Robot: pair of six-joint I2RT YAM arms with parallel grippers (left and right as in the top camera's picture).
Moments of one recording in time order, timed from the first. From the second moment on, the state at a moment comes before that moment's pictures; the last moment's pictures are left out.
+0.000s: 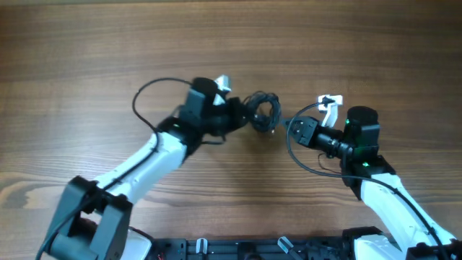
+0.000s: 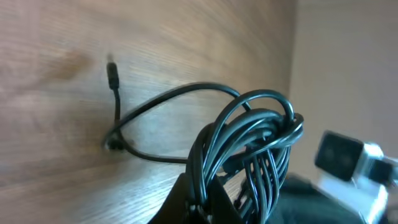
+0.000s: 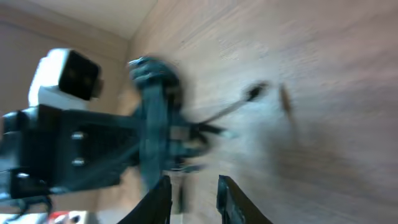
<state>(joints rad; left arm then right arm) -0.48 1.57 0.85 0.05 0.54 -0.92 0.09 1.23 0.43 0.22 -0.72 0.66</state>
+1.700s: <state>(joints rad) -0.39 1.52 0.85 0.03 0.84 -0.78 -0.07 1.22 0.43 0.46 -1.07 0.71</state>
